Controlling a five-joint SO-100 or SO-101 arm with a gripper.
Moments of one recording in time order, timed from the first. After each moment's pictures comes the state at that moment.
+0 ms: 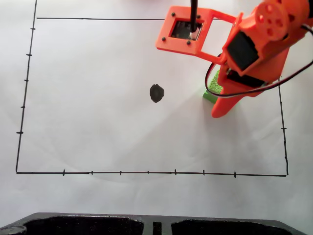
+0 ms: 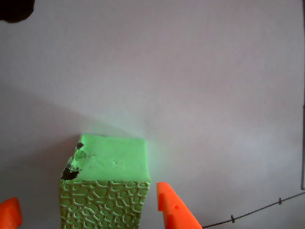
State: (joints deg) arm -33.2 83.5 100.4 70.9 65.6
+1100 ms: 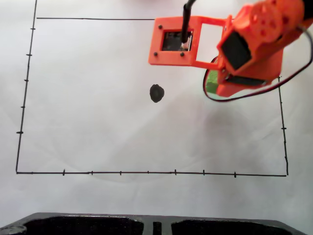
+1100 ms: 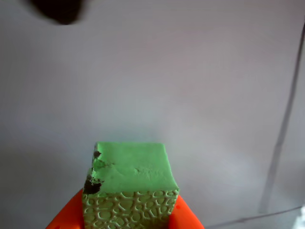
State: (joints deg) arm -30.4 88.9 100.0 77.5 45.4
